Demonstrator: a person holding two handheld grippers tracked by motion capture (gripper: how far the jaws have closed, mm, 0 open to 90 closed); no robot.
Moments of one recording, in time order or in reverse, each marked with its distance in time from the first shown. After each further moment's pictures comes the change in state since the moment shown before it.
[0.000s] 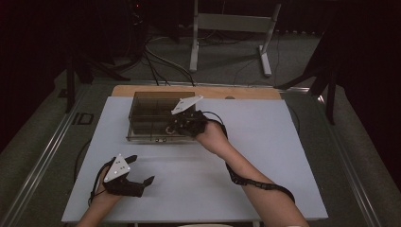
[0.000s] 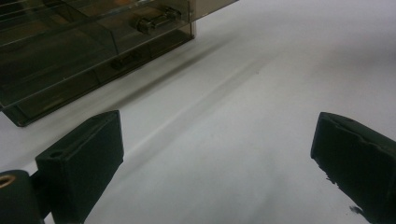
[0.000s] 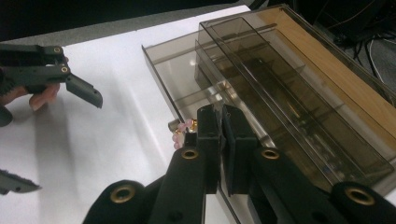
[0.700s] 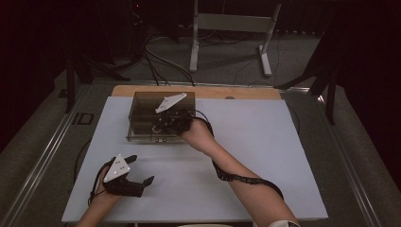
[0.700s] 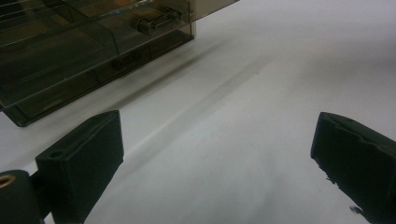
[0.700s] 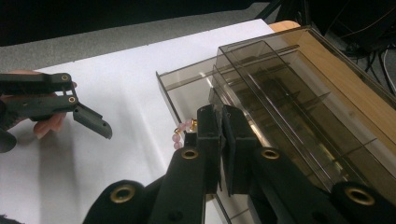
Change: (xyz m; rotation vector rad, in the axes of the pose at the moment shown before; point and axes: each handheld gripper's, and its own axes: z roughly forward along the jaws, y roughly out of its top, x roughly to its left) left arm 0.001 0.000 -0.001 -0.005 -0.002 -0.005; right arm 0.012 0.025 0.029 -0.005 0.032 -0.015
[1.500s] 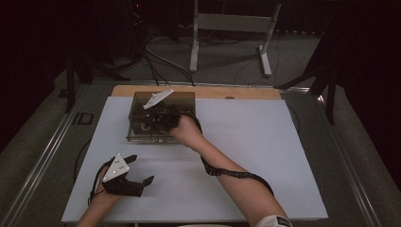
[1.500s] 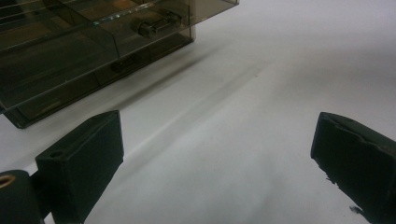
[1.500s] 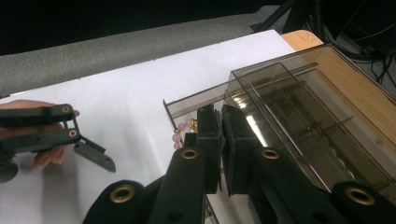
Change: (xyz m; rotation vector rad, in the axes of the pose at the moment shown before) left arm 0.000 0.001 0.000 -0.009 -0.006 0.000; right arm 0.003 0.022 0.025 -0.007 0.033 0.010
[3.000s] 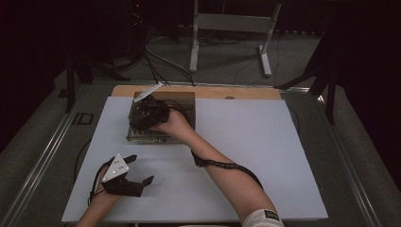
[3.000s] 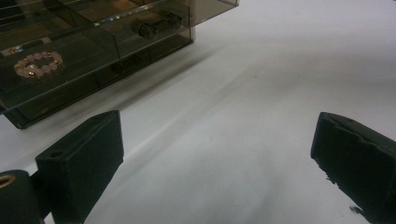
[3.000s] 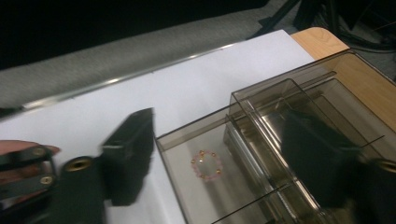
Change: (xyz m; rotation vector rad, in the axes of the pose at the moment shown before) left arm 0.000 -0.001 -0.001 0.000 0.001 -0.001; right arm -0.013 0.018 0.036 0.019 0.044 0.060
